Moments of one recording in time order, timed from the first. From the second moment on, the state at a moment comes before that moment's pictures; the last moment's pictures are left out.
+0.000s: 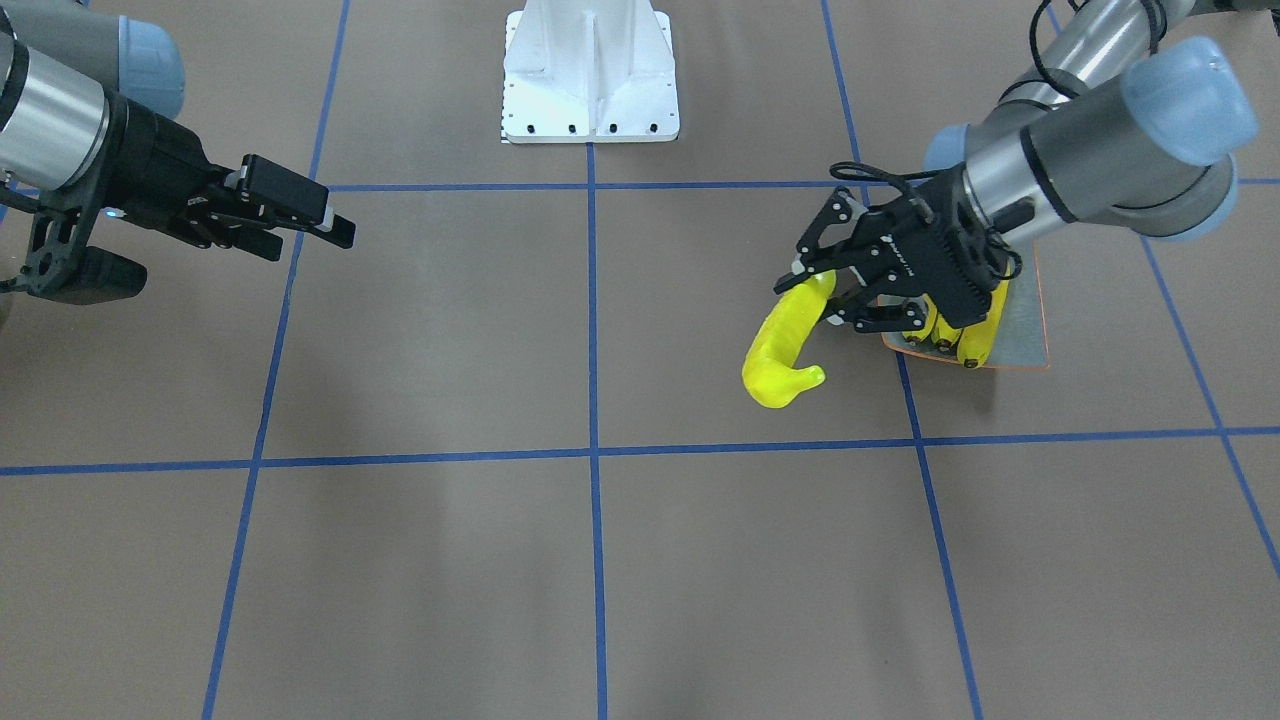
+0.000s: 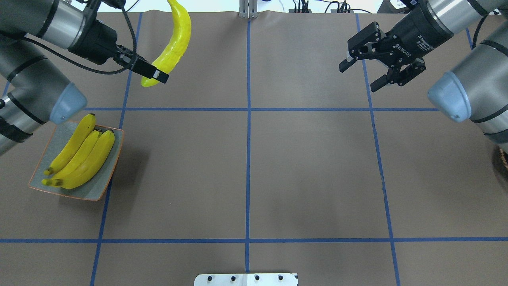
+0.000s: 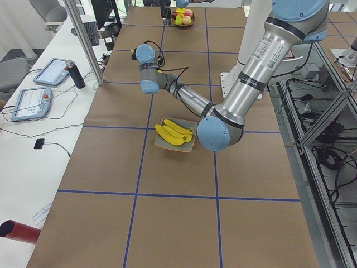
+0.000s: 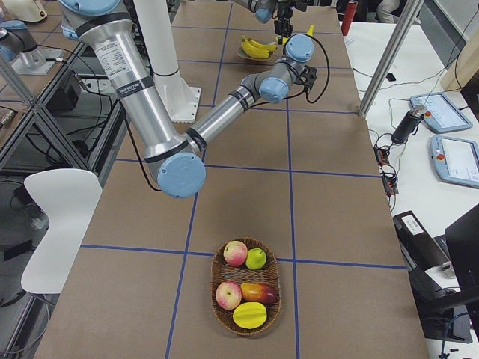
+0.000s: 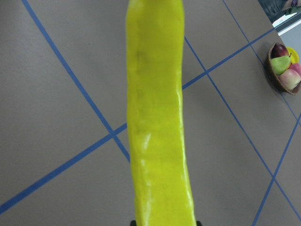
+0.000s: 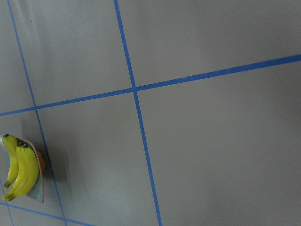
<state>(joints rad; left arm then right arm) -1.03 -2.07 -1.56 -2.46 -2.54 -0.63 1.08 -1.12 1.82 -1.31 2.67 1.25</state>
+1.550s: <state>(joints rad) -1.09 -1.63 -1.96 -1.84 -2.08 0.68 1.10 -1.17 1.82 -1.31 2.65 1.27</state>
